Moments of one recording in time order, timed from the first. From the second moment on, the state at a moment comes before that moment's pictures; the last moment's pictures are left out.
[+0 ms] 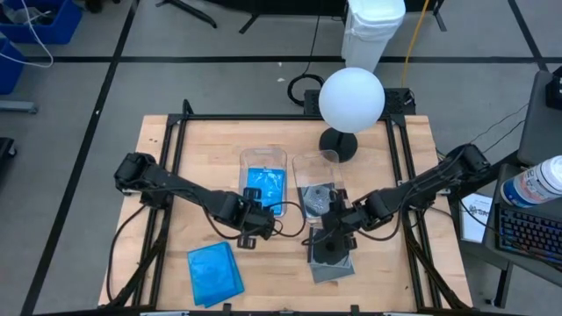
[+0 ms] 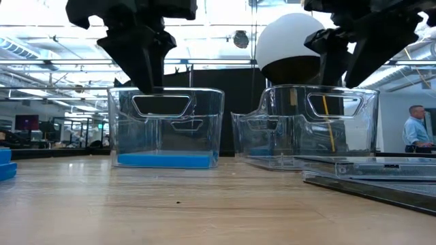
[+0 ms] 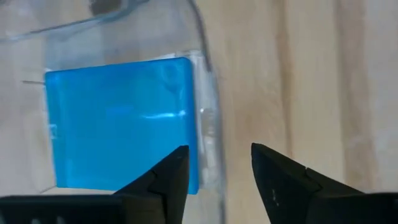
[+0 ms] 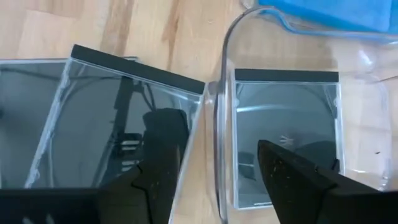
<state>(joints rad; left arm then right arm) -0.33 1.77 1.38 -0.93 -0.24 -0.17 0.41 1.48 1.04 -0.74 0.23 0.20</state>
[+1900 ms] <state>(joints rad) -0.32 1.79 1.30 -0.93 -0.24 -0.33 0.33 1.54 0.92 -0.53 0.19 0.32</state>
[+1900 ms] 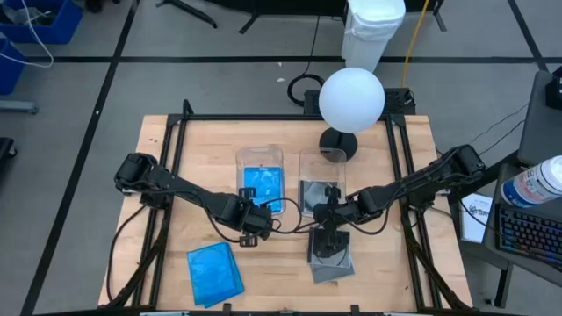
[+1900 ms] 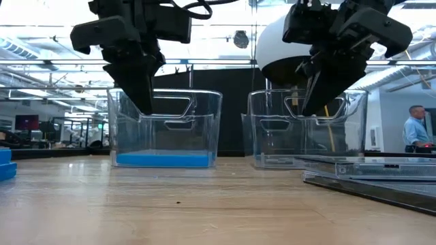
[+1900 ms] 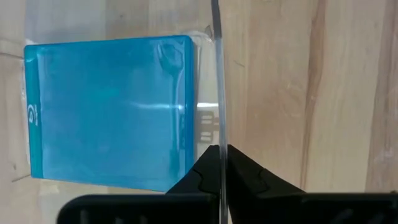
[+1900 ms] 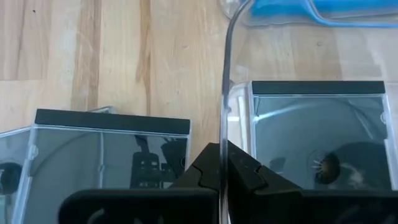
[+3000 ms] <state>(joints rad) -0.40 1.80 1.53 -1.09 -0.22 -0.22 0.33 1.34 0.91 -0.48 0.17 0.31</state>
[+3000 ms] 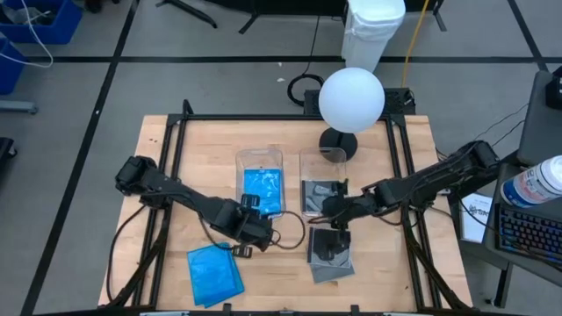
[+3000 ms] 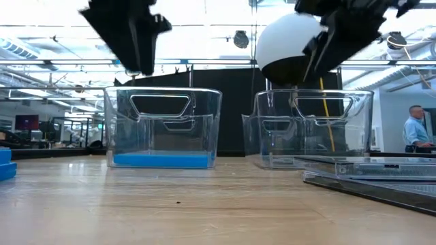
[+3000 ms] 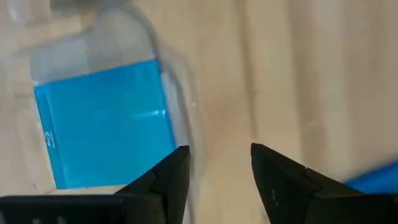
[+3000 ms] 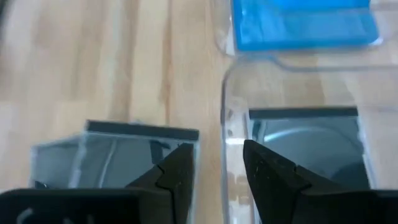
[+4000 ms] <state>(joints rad) -1.07 1.23 0.87 -0.99 -1.10 -1.04 0.42 0.90 0.82 -0.28 0.28 0.20</state>
